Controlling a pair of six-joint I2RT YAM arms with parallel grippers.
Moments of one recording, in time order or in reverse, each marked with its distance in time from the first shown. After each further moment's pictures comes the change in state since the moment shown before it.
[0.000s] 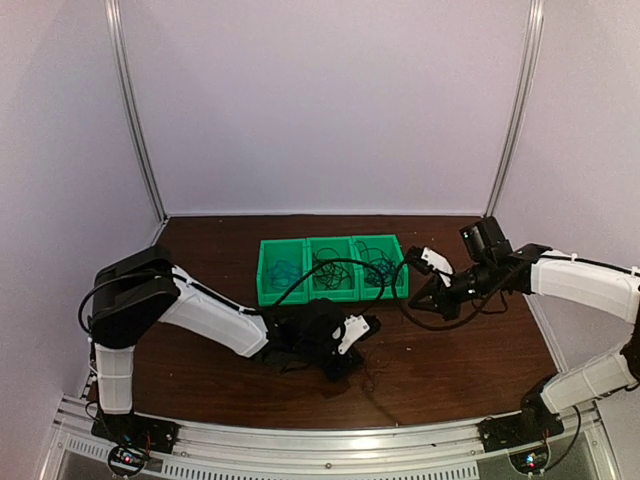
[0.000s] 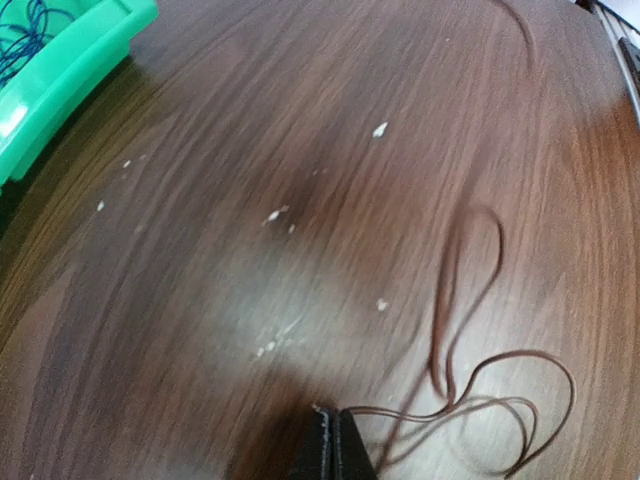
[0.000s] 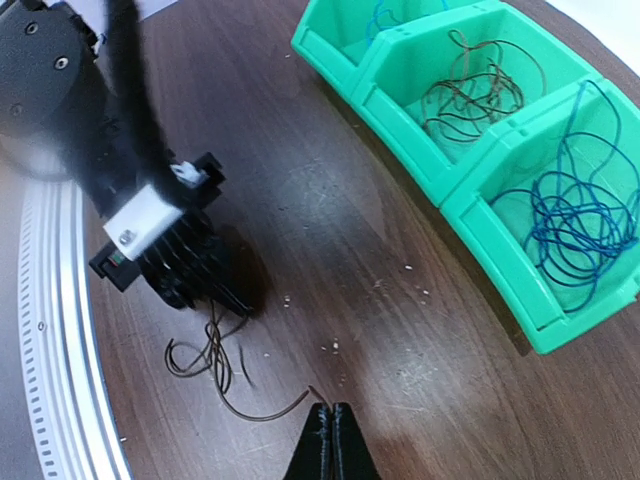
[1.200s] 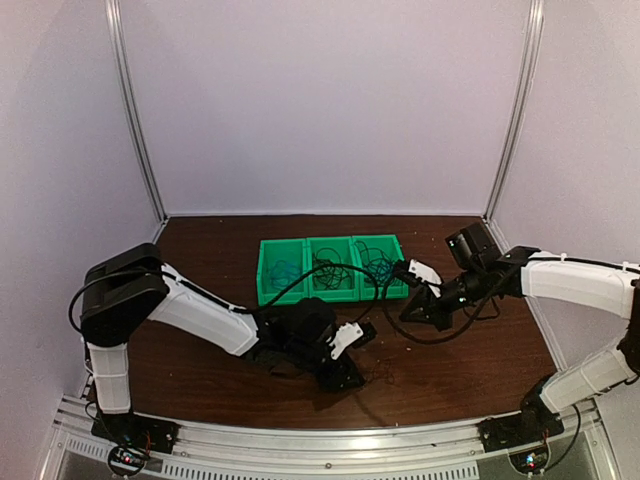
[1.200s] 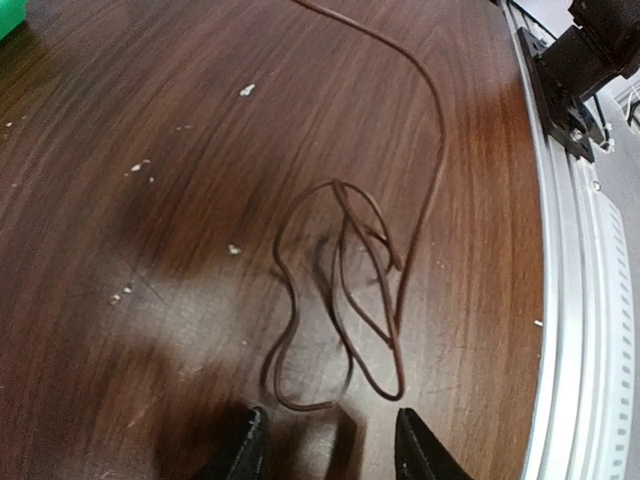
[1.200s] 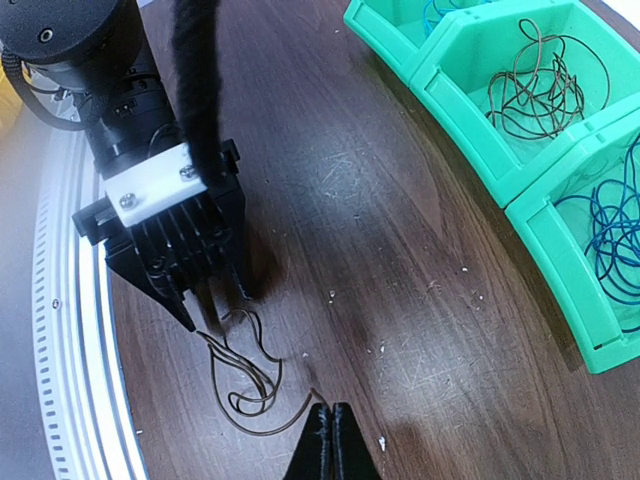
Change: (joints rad) left arm 0.014 -0.066 -0.080 -0.013 0.272 -0.083; right arm 0.065 0.042 0.007 -0.020 -0.008 -0.023
